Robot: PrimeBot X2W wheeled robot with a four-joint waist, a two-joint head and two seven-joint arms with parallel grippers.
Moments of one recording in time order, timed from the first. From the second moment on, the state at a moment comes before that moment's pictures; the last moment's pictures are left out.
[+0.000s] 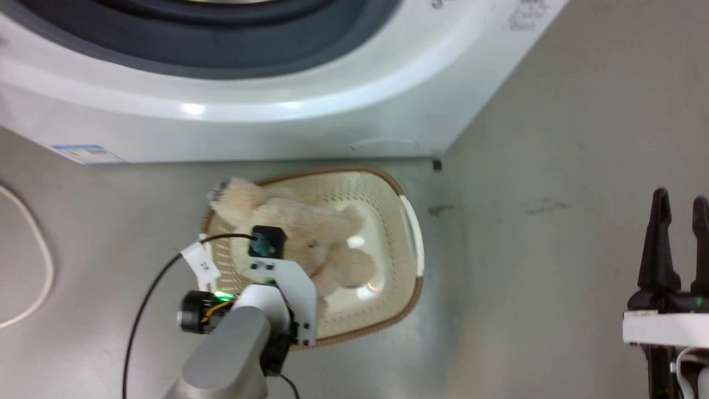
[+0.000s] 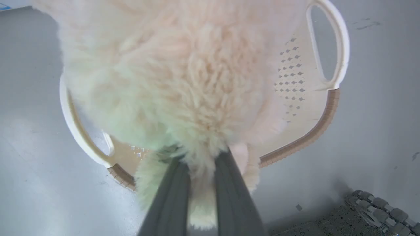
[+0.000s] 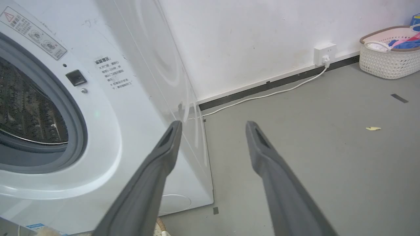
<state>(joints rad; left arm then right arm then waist) -0.56 0.15 -0.57 0.71 -0.49 0.21 0.33 -0.12 -0.05 -0.18 -0.05 0.43 0.13 -0.26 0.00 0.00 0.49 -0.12</state>
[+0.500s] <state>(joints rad) -0.48 0.11 -0.58 0.61 -0.52 0.15 0.13 -0.04 -0.05 -0.20 -0.03 0.39 0.13 -0.26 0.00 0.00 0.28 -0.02</state>
